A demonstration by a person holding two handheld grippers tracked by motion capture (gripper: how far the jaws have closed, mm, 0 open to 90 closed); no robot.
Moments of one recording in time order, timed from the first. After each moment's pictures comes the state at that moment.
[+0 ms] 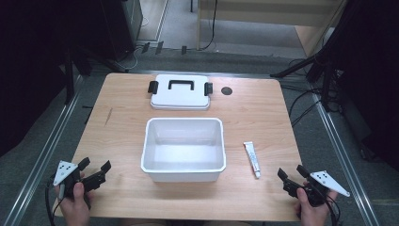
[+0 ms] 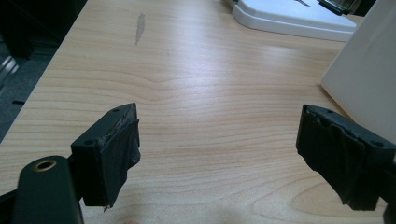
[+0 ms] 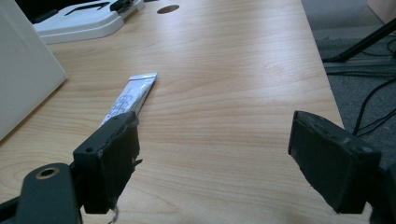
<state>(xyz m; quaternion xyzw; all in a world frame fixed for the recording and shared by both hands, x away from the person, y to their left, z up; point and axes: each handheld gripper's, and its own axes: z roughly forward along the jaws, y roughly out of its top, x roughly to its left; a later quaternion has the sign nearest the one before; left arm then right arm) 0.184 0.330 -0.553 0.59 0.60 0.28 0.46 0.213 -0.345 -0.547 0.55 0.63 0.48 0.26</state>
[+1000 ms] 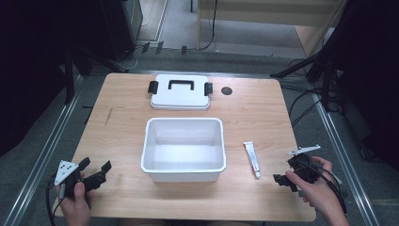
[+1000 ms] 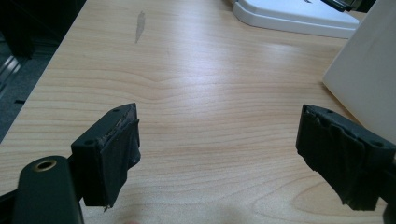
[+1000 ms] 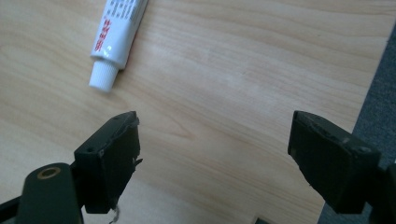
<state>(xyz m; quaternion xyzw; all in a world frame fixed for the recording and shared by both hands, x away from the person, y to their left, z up) 0.184 0.330 -0.553 0.60 0.60 0.29 0.45 0.262 -0.309 -0.484 0.54 0.82 0.16 0.11</state>
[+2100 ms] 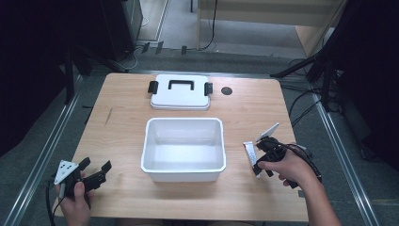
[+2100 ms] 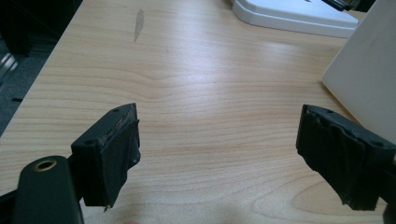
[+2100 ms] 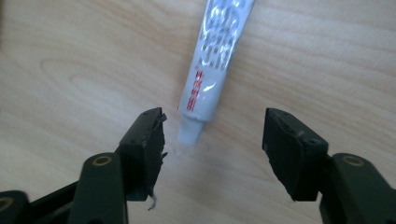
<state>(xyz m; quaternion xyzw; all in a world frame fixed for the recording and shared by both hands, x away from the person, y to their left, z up) 0.185 0.330 -0.553 0.60 0.60 0.28 0.45 0.323 -0.232 -0.483 0.53 0.85 0.04 -0.02</state>
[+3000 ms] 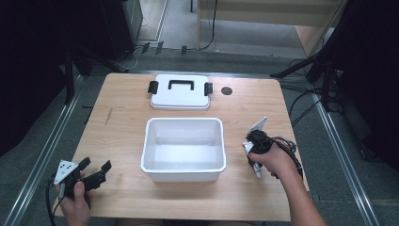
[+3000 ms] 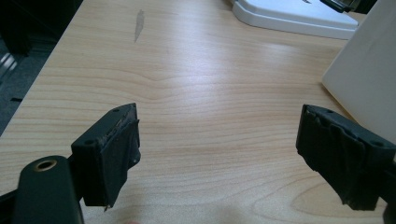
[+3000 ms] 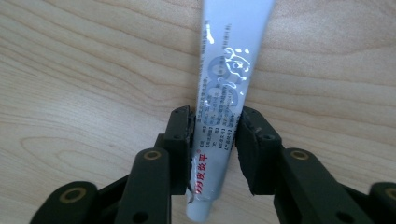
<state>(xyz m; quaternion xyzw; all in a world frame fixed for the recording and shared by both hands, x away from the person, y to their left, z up) 0.186 0.331 -0.553 0.60 0.60 0.28 0.46 0.354 -0.205 -0.502 0.56 0.83 0.00 0.00</state>
